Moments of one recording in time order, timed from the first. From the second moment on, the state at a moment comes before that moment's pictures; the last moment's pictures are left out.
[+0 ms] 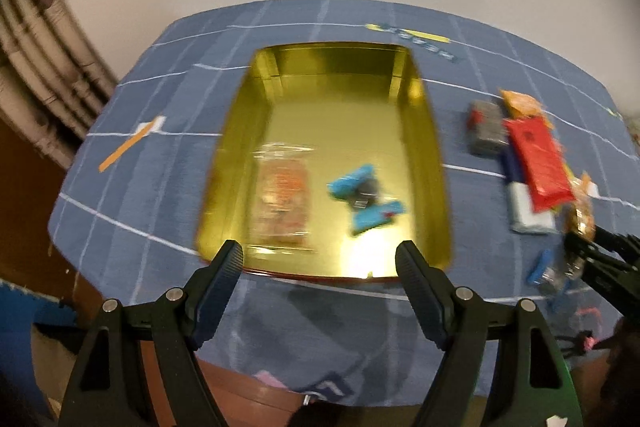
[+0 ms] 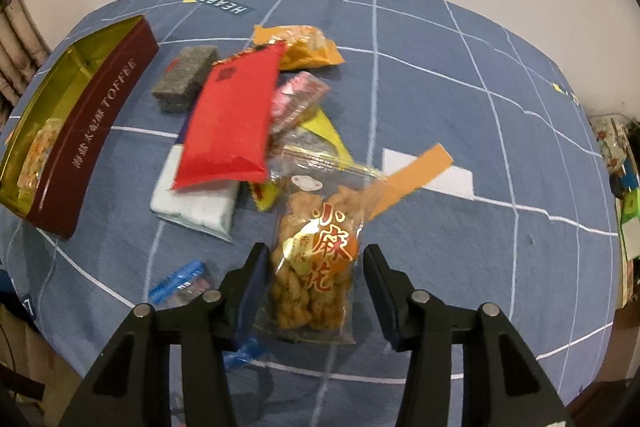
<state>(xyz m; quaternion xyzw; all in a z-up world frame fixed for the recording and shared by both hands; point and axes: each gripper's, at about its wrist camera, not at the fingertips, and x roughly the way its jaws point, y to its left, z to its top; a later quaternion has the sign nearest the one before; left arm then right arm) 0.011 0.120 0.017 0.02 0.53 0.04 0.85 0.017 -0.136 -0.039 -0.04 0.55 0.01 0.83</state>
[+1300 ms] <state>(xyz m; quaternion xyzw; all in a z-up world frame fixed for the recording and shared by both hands) 0.035 -0.018 -0.044 -0.21 0.70 -0.08 0.67 0.000 -0.194 -0.048 -0.01 0.53 0.02 0.85</state>
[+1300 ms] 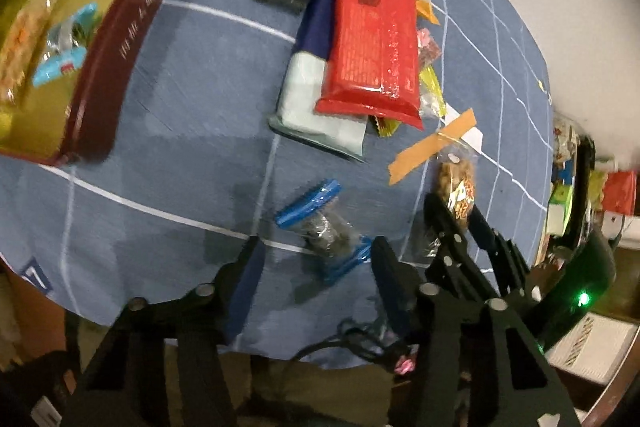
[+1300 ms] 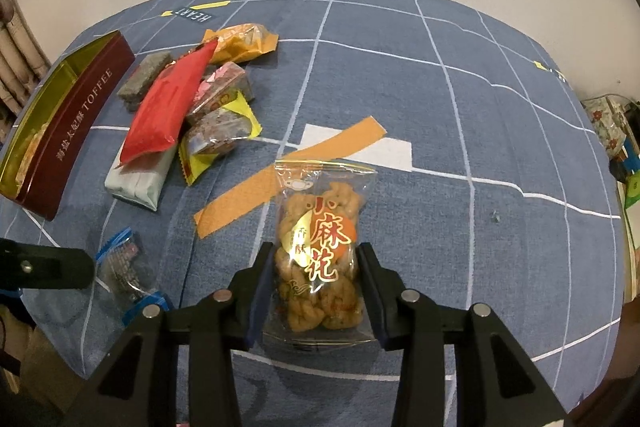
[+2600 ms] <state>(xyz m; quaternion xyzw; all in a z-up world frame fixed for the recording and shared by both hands) 0.040 -0.057 -0.055 -0.06 0.68 -0.09 0.72 0.000 -0.194 -0.048 -0.01 0.53 0.02 0.85</state>
